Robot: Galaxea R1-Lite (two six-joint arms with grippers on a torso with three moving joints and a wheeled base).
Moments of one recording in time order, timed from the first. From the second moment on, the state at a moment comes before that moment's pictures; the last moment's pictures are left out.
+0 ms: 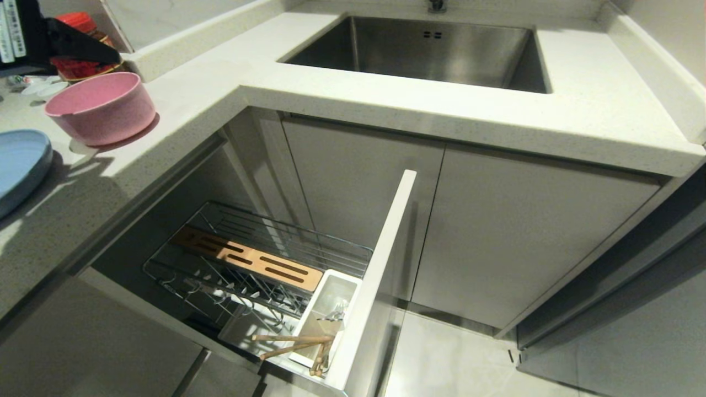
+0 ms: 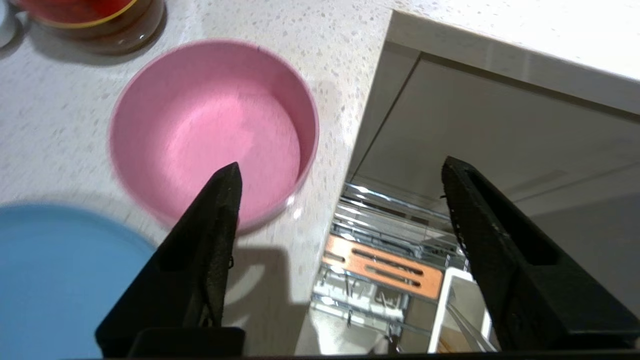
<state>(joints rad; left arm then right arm) -0.14 1.45 -1.93 0.73 0.10 0.00 0.00 0.00 0.00 -0.08 0.00 0.02</state>
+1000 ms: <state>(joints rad) -0.02 1.67 -1.93 0.55 0.06 0.09 0.00 0.00 0.00 -0.08 0.00 0.02</state>
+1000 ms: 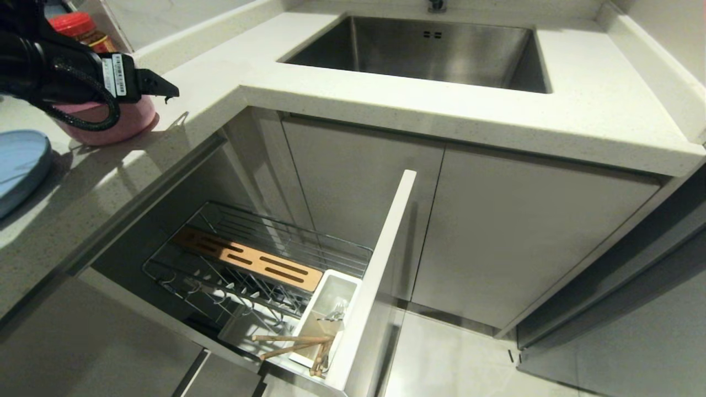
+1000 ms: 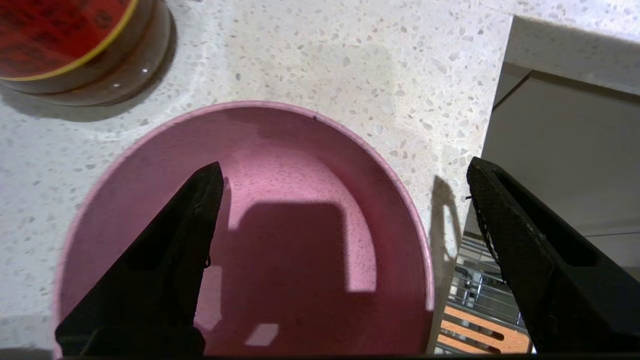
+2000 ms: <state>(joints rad) -0.02 1.64 -1.93 0.54 0.06 0.10 0.00 0.00 0.00 -0.08 0.00 0.02</state>
